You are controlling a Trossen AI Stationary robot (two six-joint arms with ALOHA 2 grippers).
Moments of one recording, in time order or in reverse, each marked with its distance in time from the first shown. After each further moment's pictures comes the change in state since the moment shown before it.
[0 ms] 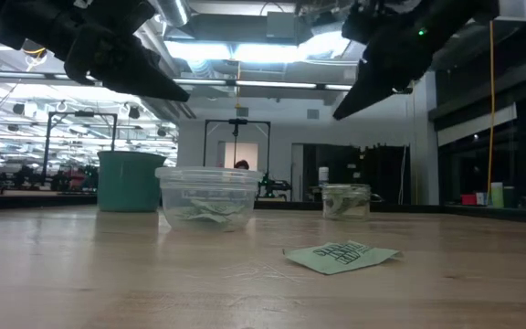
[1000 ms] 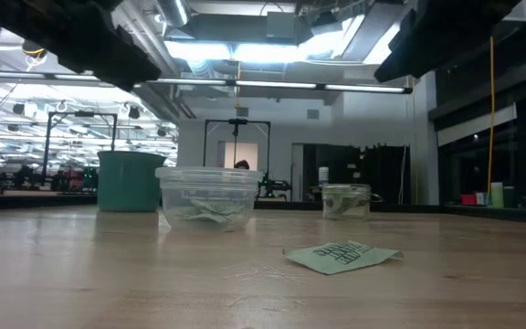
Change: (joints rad) left arm -0.188 0.000 0.000 -0.001 0.093 -0.269; right arm 0.367 0.018 -0.006 0.054 0.000 0.232
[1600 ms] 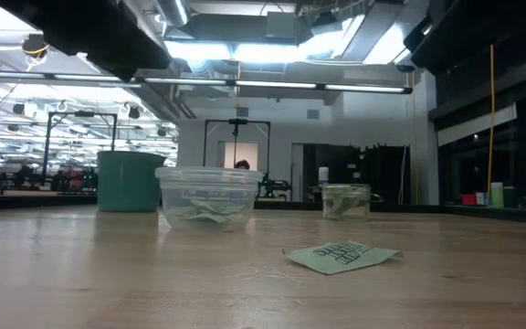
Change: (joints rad) left arm -0.167 0.265 0.174 0.008 -0.175 -0.126; right arm 0.077 0.000 0.000 0.000 -0.074 0.080
